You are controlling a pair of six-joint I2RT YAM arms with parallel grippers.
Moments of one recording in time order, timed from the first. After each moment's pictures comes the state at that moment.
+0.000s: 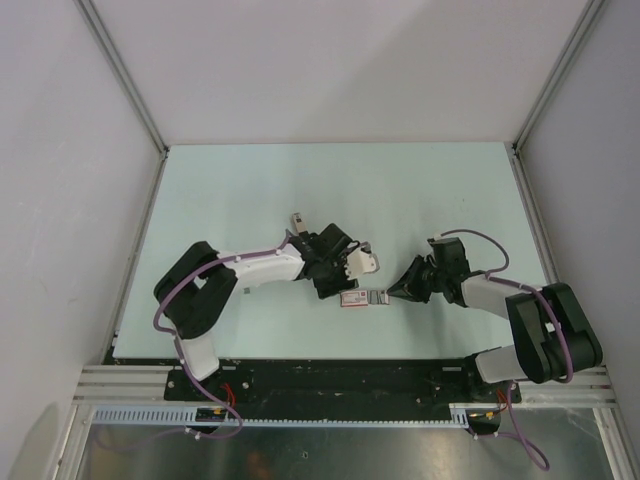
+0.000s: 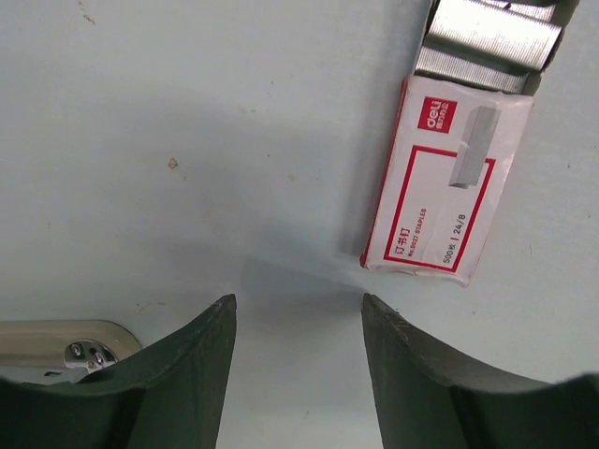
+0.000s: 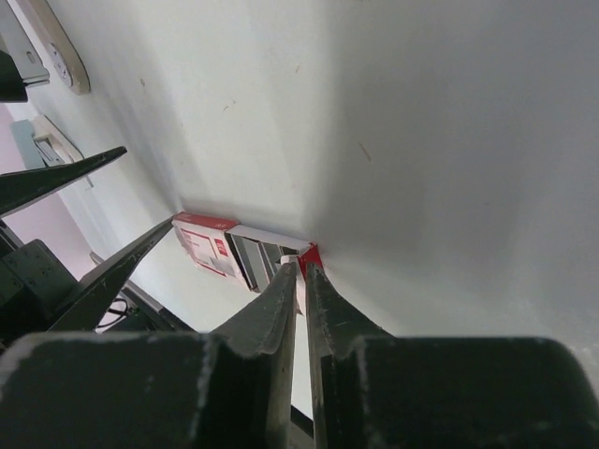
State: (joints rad) left arm -0.85 1.79 1.09 -0.40 0.12 0.50; right arm 0.27 1.39 0.46 0.04 -0.47 0.85
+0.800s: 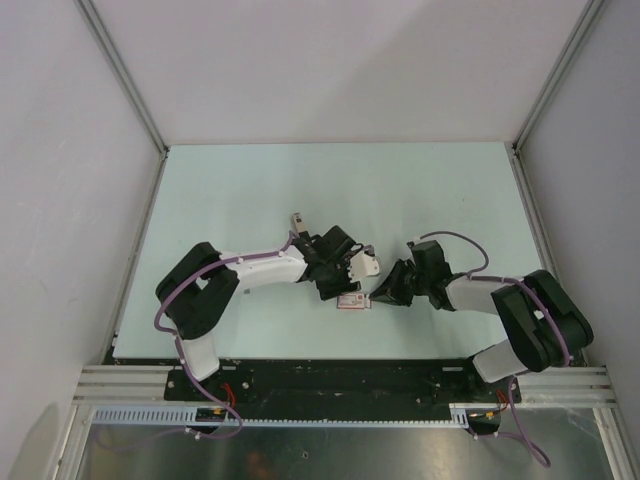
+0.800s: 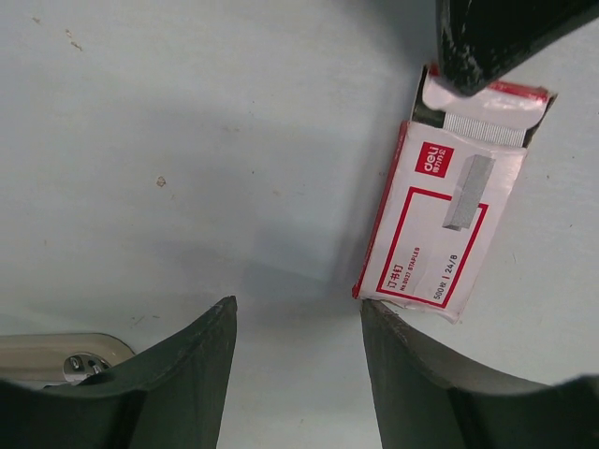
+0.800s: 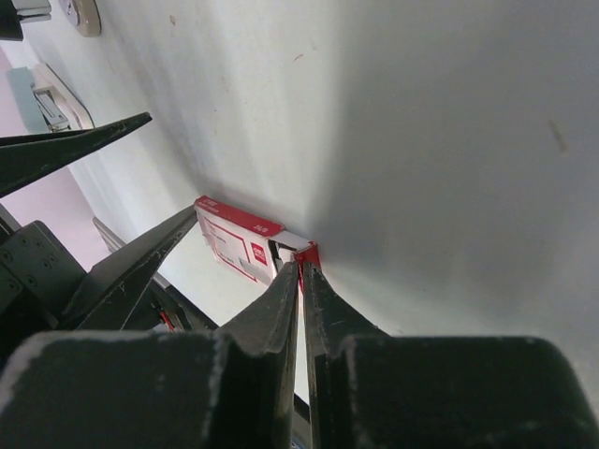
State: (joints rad) left arm -0.87 1.80 1.10 -0.40 0.11 0.51; right arm 0.44 1.47 0.46 0.18 -0.46 0.95
